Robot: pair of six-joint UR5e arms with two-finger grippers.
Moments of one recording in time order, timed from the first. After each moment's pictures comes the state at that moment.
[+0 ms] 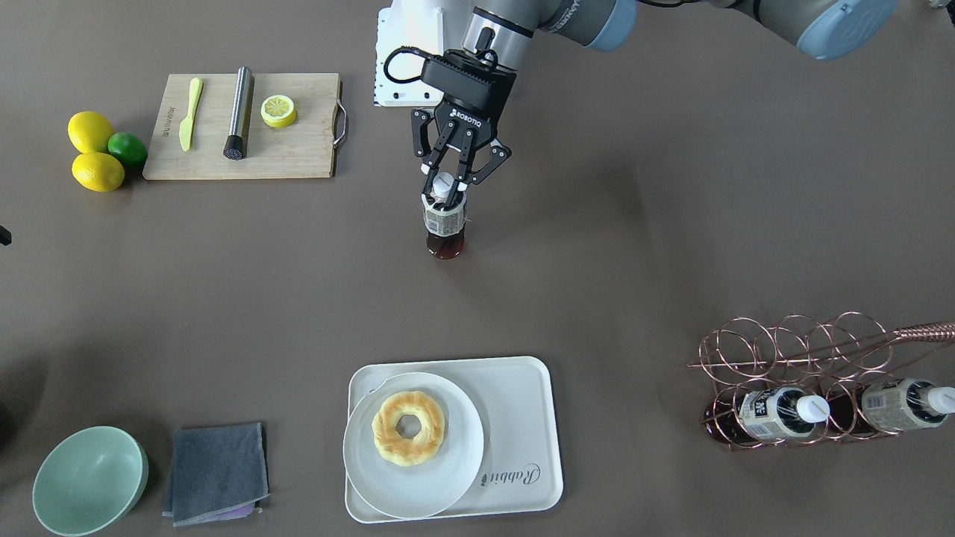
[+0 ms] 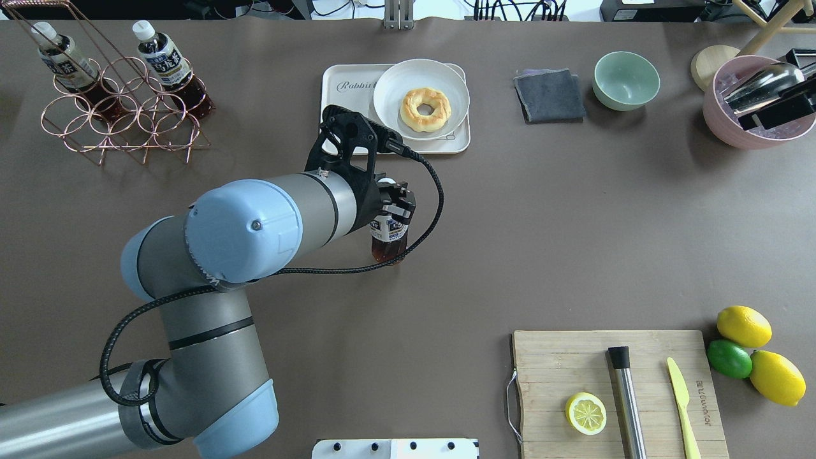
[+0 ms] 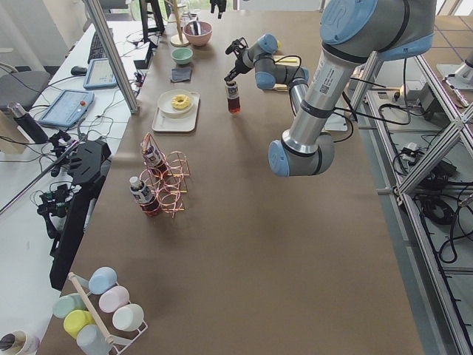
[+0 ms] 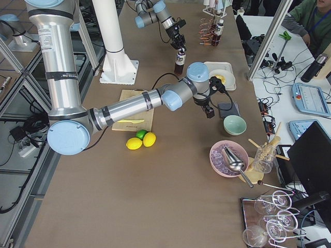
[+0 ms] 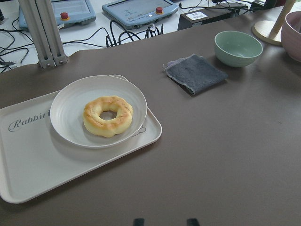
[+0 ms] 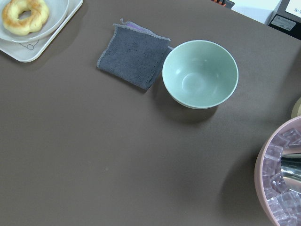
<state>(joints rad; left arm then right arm) -0.41 -2.23 -1.84 -1.94 -1.35 -0.81 1.30 -1.46 1.83 -1.24 2.35 0.12</state>
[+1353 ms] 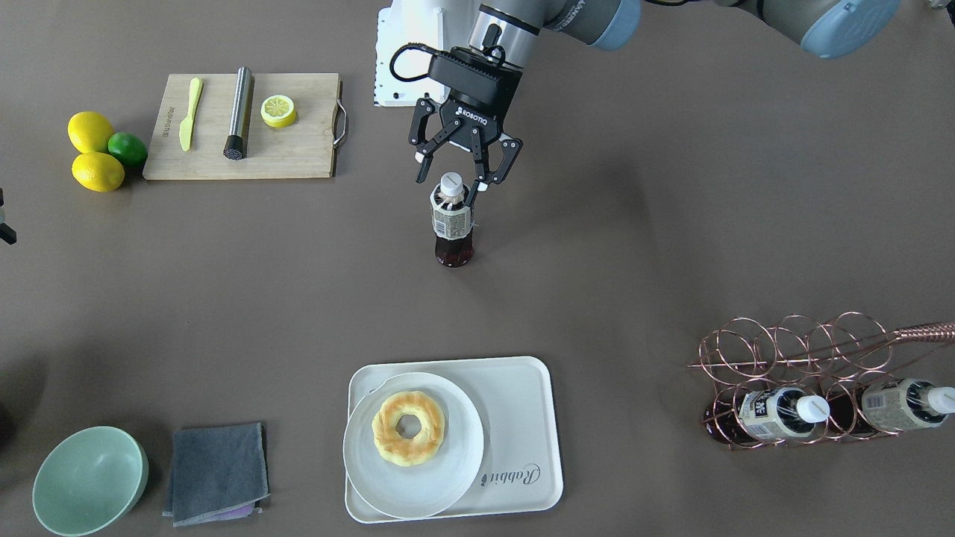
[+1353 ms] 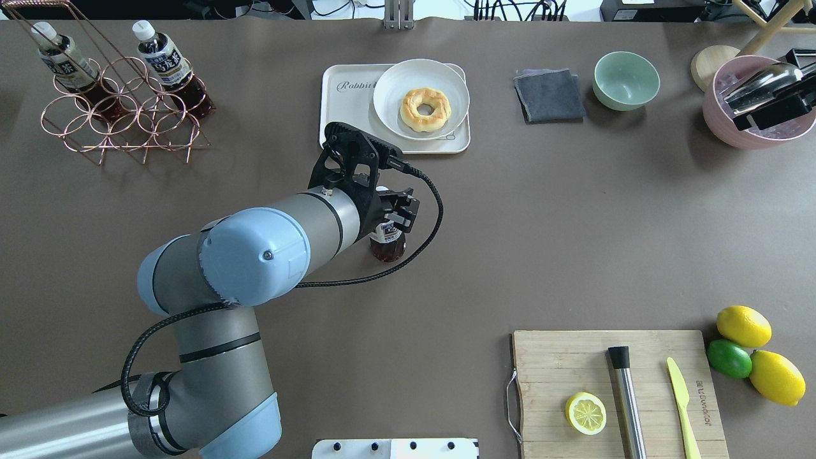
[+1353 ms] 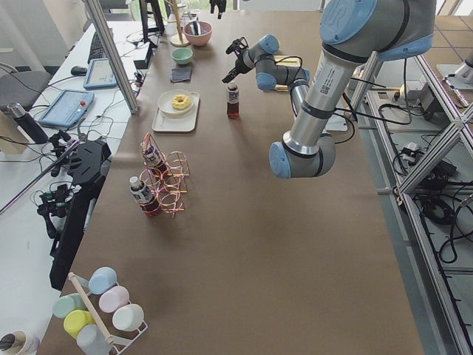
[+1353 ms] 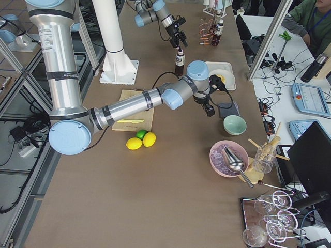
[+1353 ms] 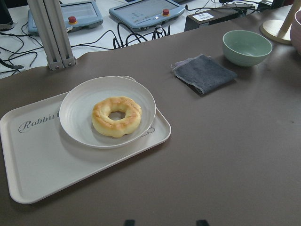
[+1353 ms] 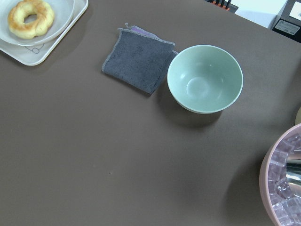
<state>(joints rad) -0.41 -2.21 -1.87 -1.96 -1.33 -0.82 1.29 -1.46 1.83 -1.24 2.35 0.13</state>
